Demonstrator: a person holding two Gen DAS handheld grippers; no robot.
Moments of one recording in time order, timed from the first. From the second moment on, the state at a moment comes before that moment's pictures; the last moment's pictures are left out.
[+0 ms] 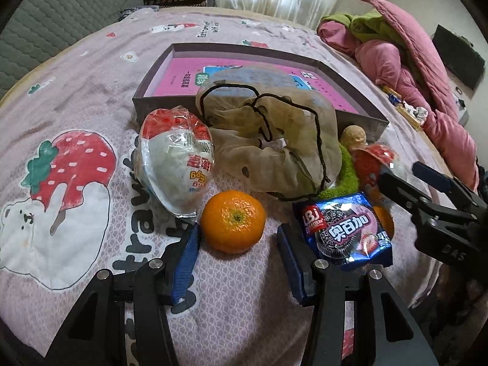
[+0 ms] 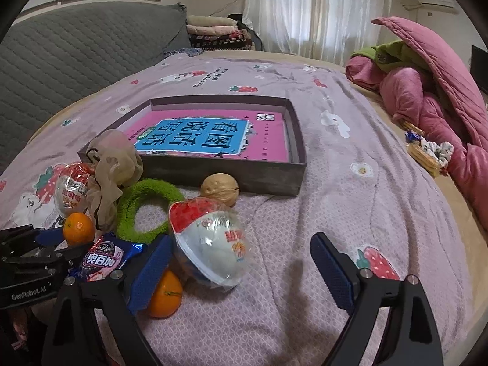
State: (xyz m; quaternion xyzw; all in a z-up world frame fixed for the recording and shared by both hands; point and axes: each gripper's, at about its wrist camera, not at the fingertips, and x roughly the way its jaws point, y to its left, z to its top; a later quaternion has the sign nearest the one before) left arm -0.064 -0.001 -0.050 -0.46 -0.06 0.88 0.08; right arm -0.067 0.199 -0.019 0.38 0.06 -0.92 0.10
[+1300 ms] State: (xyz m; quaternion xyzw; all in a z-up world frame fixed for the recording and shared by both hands) left arm -0.083 0.008 -0.048 -0.44 -0.05 0.89 0.08; right arm -0.084 0.204 -0.026 0.37 0.02 -0.92 0.15
